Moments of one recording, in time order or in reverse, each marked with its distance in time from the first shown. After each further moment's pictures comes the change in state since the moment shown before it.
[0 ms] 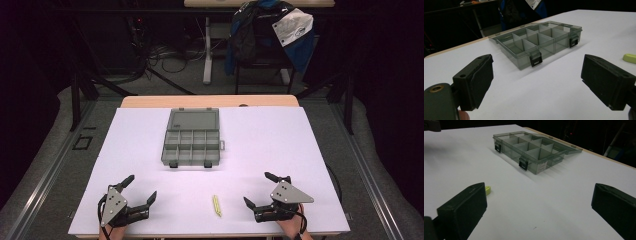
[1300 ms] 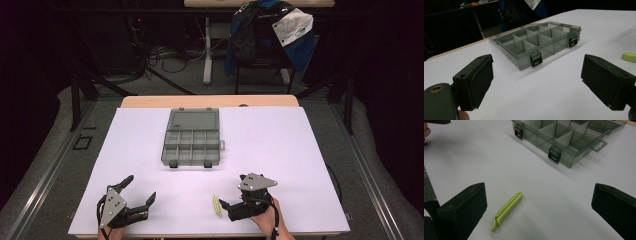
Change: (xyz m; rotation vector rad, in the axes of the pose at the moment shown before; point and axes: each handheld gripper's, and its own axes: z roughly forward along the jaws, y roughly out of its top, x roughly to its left) left arm -0.001 0.001 -0.003 -0.006 0.000 0.016; right arm 0.038 0.038 0.048 0.245 0.100 0.082
